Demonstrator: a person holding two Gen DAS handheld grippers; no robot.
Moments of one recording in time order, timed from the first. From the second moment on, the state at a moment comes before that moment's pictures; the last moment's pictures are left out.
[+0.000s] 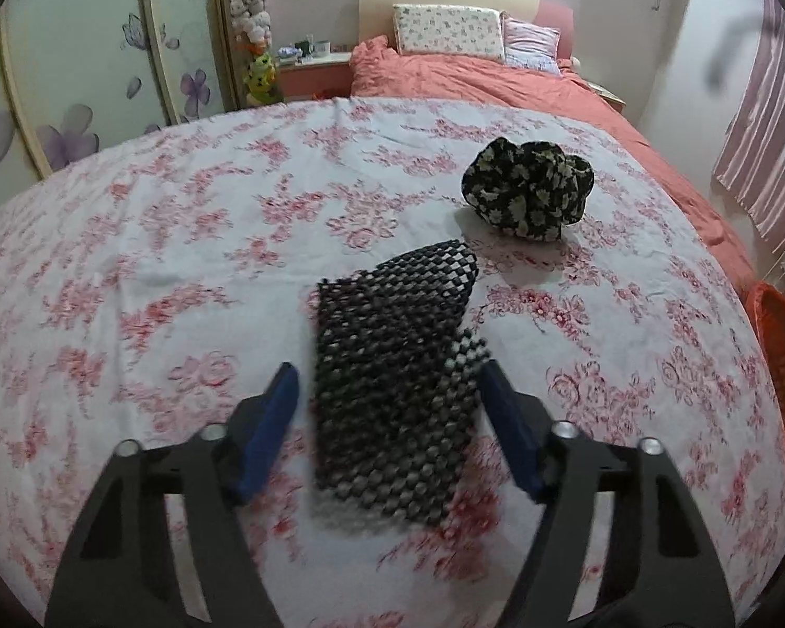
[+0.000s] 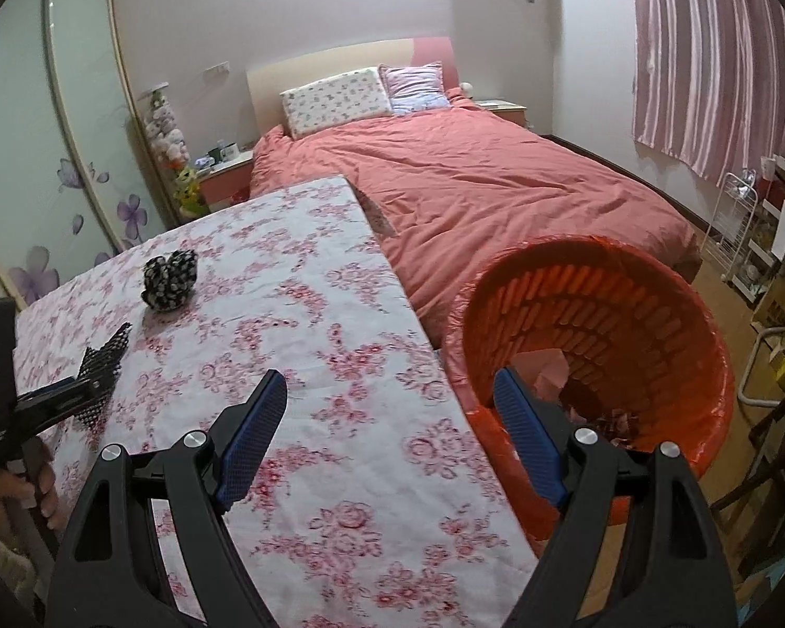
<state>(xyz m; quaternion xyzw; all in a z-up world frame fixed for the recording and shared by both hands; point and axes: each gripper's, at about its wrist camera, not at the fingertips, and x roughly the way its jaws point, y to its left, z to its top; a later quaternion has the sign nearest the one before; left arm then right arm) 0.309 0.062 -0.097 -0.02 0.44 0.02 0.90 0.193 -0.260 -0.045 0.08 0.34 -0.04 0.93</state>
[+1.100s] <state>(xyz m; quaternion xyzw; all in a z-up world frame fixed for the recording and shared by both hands) 0.316 0.197 -0.080 -0.06 0.42 0.09 0.90 0.353 -0.075 -0.063 0.03 0.37 0.08 0.92</state>
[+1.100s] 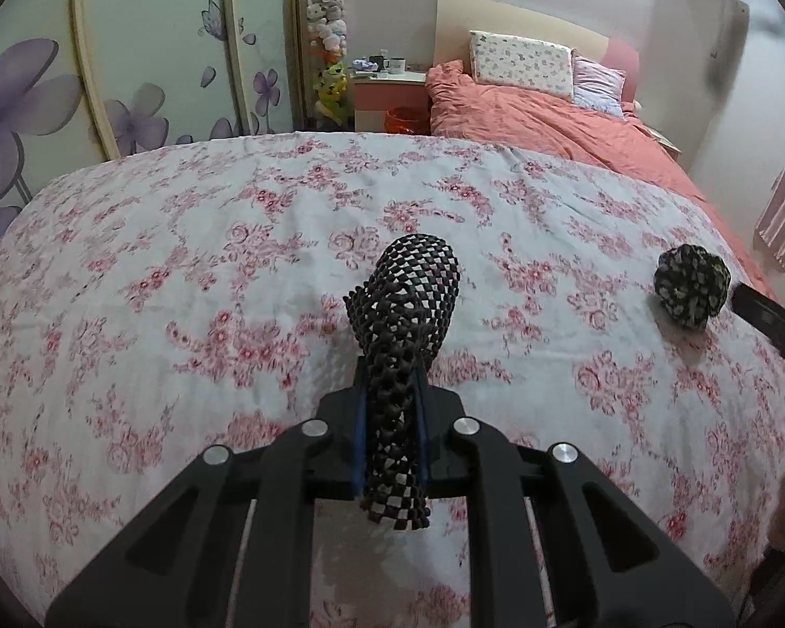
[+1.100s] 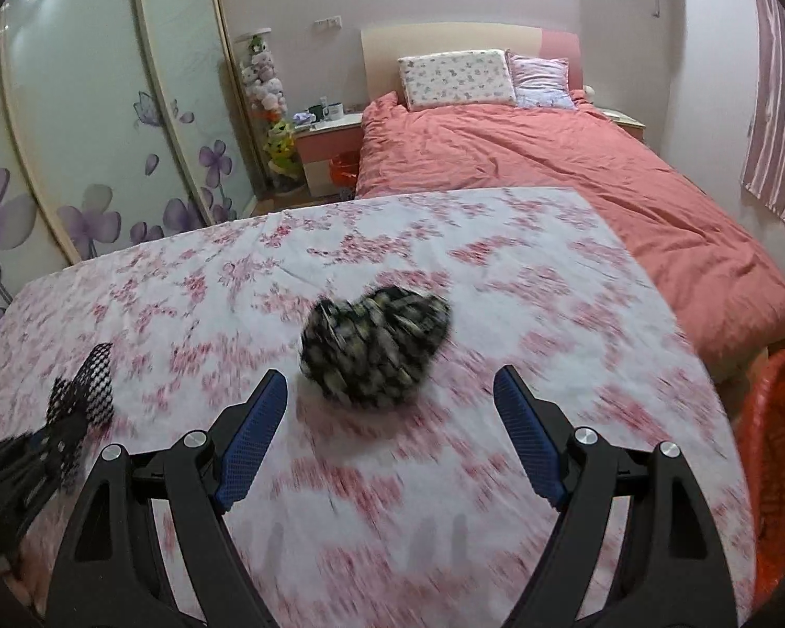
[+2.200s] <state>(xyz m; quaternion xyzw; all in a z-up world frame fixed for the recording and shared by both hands) 0.319 0.174 -0.060 -0.06 0.41 0.06 0.91 0.343 -0.106 -0.073 0.06 0.41 0.06 0.91</state>
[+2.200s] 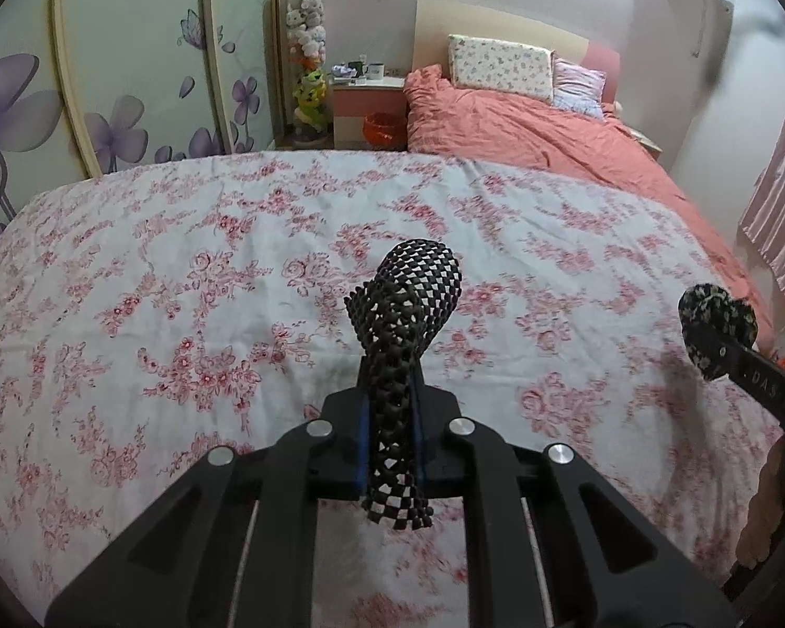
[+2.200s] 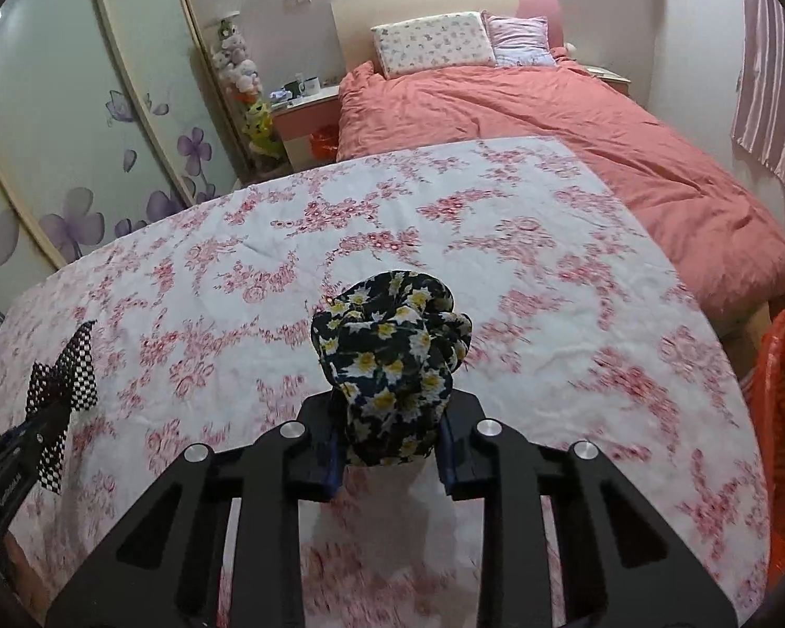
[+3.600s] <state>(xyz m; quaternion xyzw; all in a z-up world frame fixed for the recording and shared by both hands) 0.243 -0.035 0.021 -0.01 0.34 -0.12 0.93 0.203 -0.268 -0.010 0.13 0.32 -0.03 0.94</state>
